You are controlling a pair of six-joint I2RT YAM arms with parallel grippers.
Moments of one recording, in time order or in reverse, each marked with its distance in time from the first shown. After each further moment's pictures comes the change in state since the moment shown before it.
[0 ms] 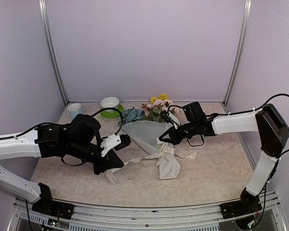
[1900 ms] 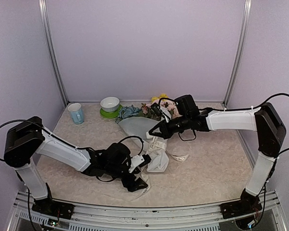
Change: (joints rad) left arm 0.009 0.522 -0.182 0.732 0.036 -0.130; right arm 0.084 0.038 0.149 -0.015 -0.013 0.073
